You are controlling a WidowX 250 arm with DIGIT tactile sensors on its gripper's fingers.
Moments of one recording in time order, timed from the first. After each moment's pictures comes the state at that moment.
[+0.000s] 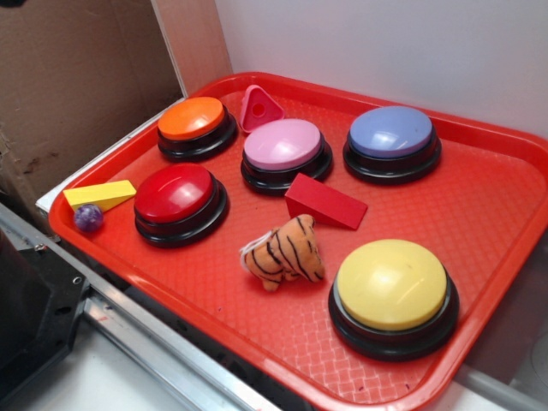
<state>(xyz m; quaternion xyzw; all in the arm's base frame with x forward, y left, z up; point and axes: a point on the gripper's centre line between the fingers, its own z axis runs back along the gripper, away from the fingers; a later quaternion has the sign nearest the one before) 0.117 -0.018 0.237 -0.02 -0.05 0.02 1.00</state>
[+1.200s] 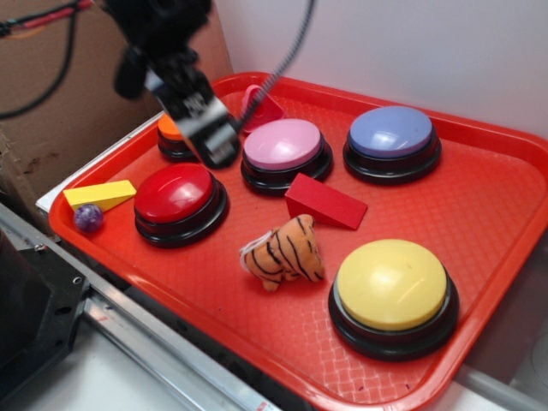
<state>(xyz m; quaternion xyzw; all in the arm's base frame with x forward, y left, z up) 0.185 -0.104 0.115 -0.05 -0.11 -0.18 0.98</state>
